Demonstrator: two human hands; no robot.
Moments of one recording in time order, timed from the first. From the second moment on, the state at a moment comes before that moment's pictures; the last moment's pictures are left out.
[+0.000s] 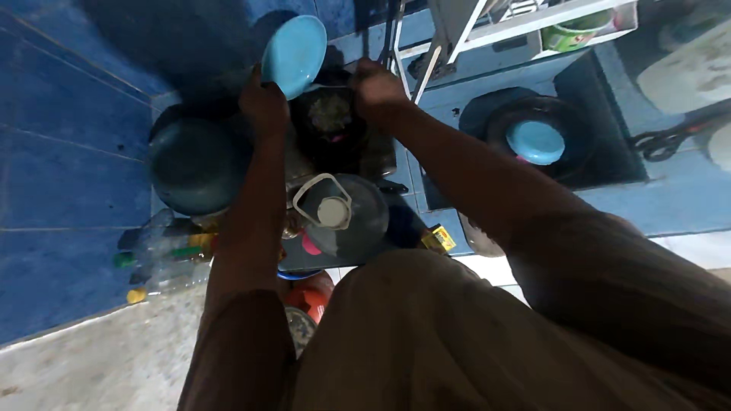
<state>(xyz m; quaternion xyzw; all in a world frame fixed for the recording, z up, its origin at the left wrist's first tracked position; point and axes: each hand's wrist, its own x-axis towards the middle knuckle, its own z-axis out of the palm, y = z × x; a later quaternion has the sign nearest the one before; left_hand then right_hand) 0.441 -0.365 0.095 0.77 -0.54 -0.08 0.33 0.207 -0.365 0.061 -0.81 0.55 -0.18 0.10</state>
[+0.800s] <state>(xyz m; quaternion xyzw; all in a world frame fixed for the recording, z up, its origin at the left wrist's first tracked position) 0.567 0.165 0.056 0.83 -0.03 -0.13 0.54 0.195 -0.399 0.057 -0.79 0.60 0.06 0.13</state>
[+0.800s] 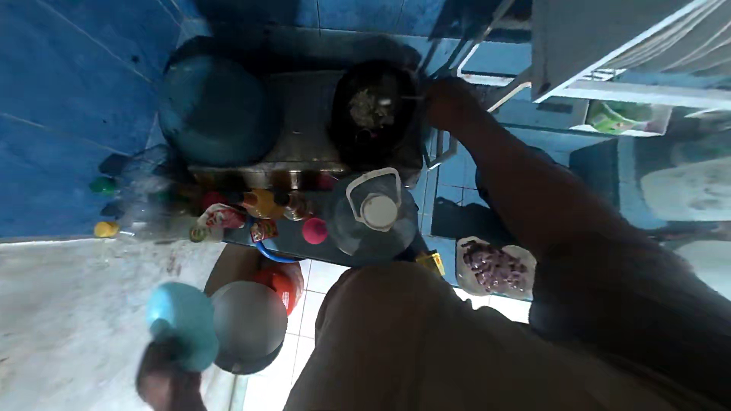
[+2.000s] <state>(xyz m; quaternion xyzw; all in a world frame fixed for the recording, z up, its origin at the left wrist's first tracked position) 0.487 0.224 -0.153 0.91 -0.10 -0.40 0.07 0.219 -0.416 0.061 -0.80 0.58 0.08 0.15</state>
